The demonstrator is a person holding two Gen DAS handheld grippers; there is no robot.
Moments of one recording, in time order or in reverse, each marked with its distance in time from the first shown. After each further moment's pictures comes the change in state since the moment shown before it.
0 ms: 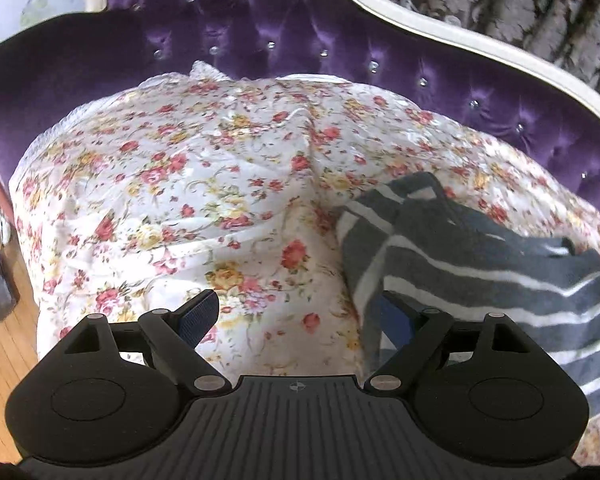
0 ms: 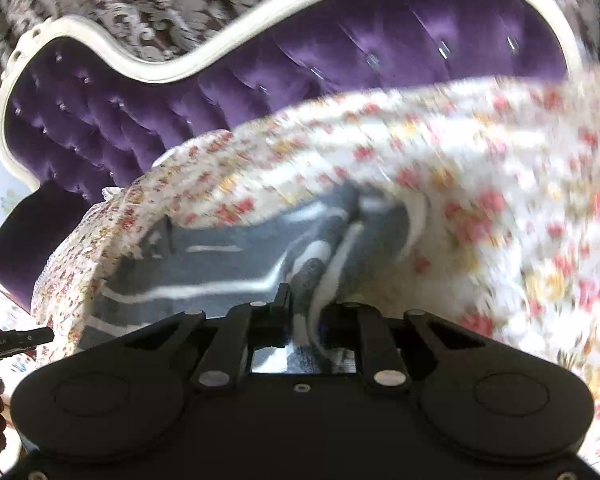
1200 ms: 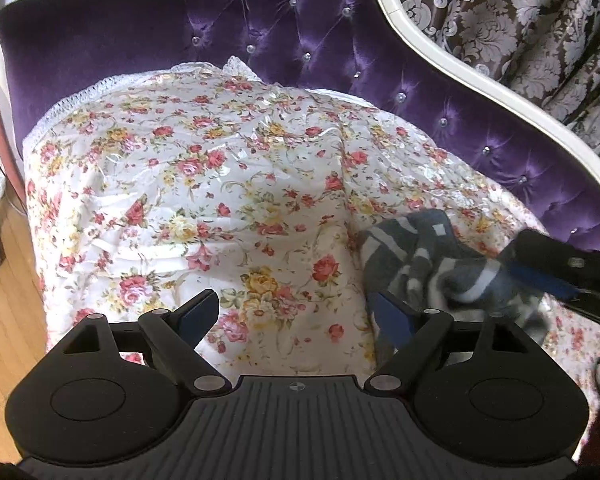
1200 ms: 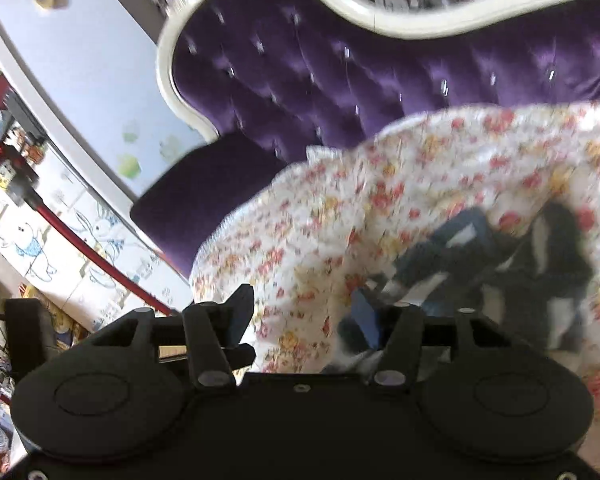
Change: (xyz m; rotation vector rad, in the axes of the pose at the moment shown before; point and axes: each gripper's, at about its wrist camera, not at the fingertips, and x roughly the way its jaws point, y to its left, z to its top) left arm -0.016 0.046 0.004 -0.153 -0.012 -0.076; right arm 0.051 0.188 -0.004 -0.165 0.062 0.466
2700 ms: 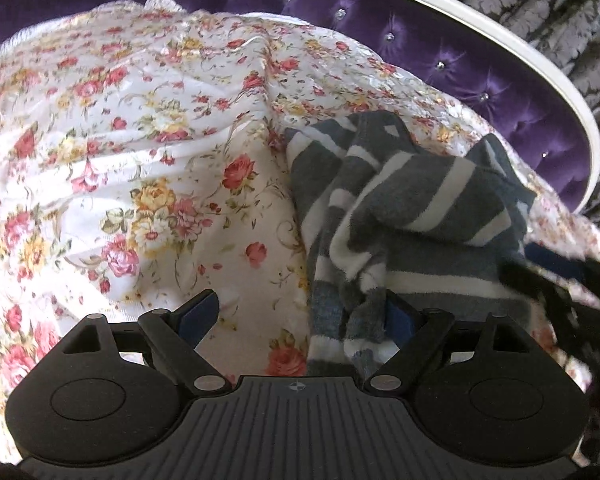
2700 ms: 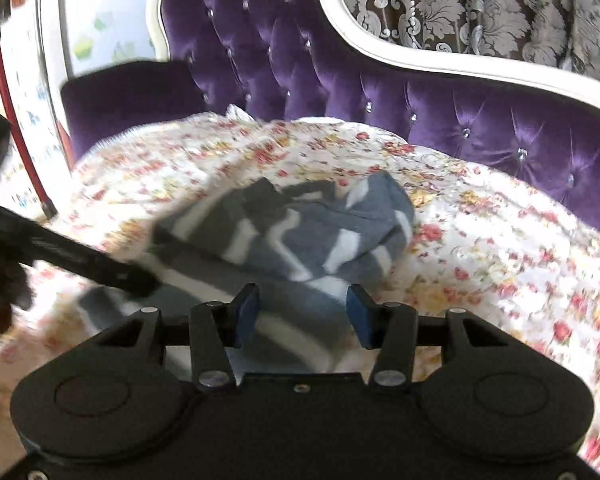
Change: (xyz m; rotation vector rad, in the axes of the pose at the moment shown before) left arm 0.060 -0.032 -0.049 0.115 0.141 -0.122; right arm -0.016 -0.038 -0.060 -0.455 0.021 -0.374
